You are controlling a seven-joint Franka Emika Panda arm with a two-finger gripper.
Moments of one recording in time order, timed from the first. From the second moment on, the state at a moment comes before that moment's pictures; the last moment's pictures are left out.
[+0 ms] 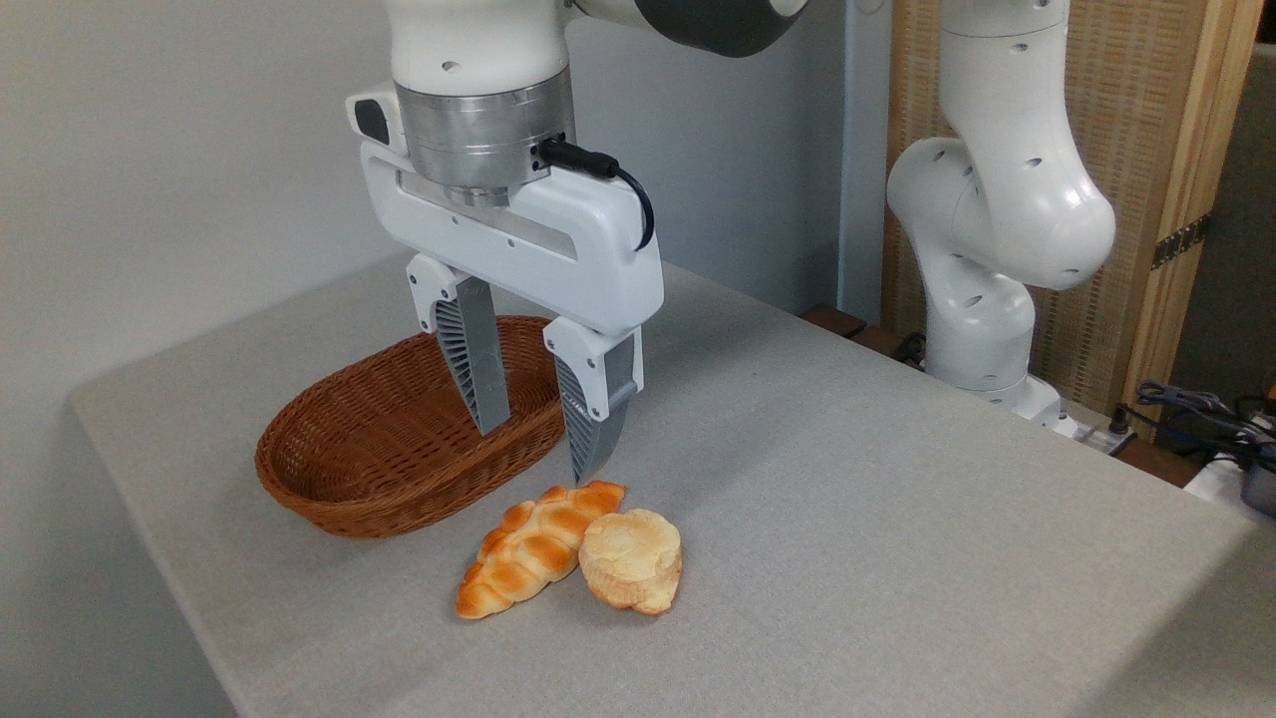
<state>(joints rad) -0.19 0.07 0.32 -1.58 -0.12 1.67 0.73</state>
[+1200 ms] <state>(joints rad) -0.19 0.08 0.31 -1.58 -0.12 1.67 0.73</state>
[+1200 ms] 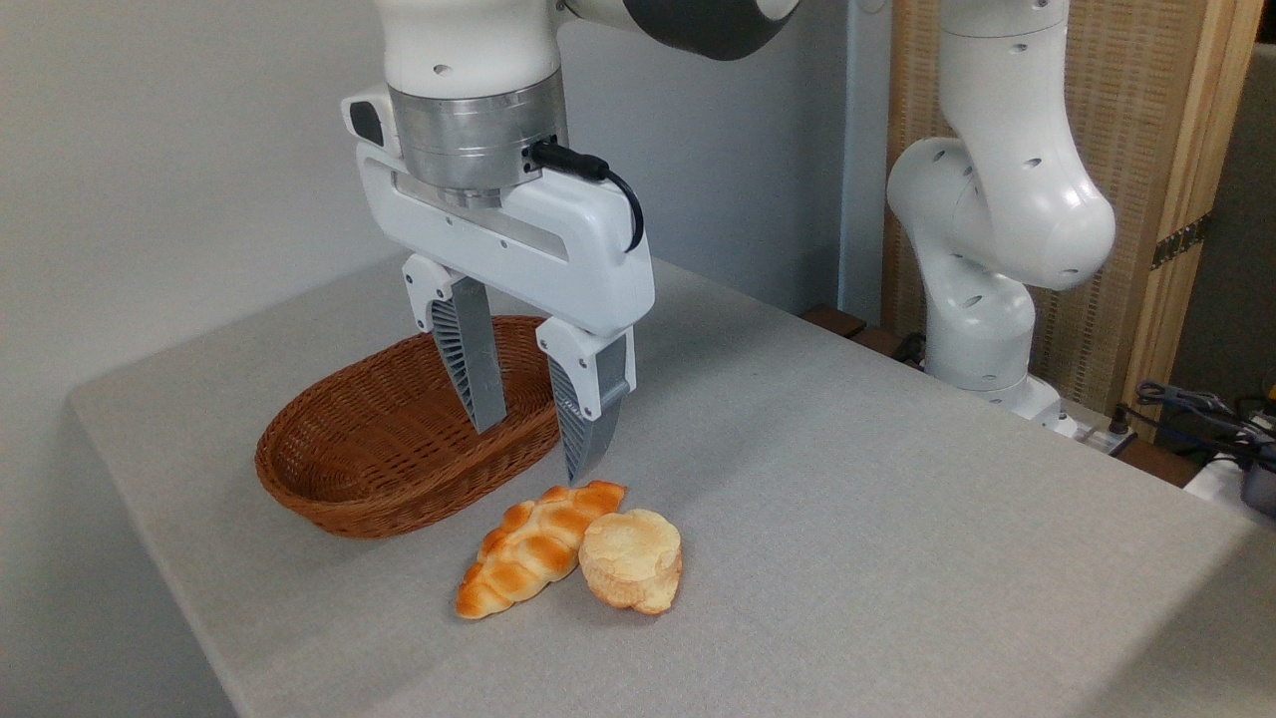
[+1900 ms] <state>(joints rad) -0.20 0.09 0.21 -1.64 -0.12 1.67 0.73</state>
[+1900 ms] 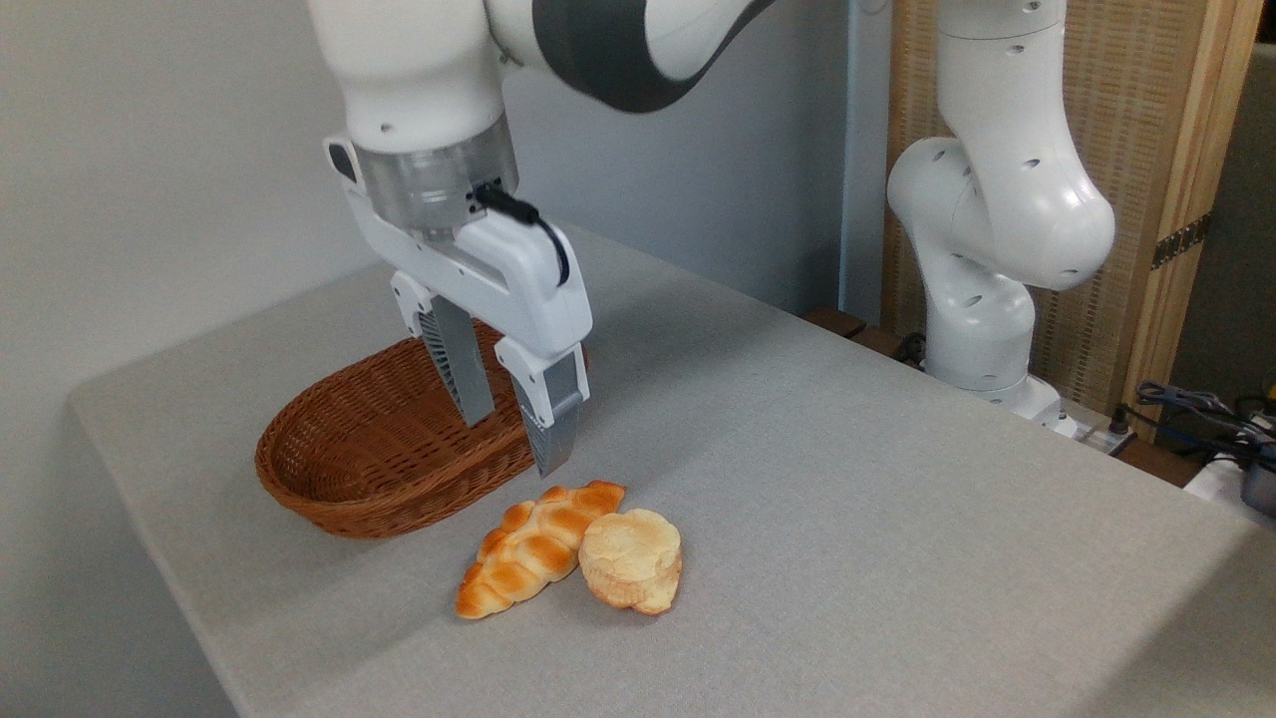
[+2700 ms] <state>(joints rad) -0.18 0.06 0.27 -1.91 -0.10 1.86 0.86</state>
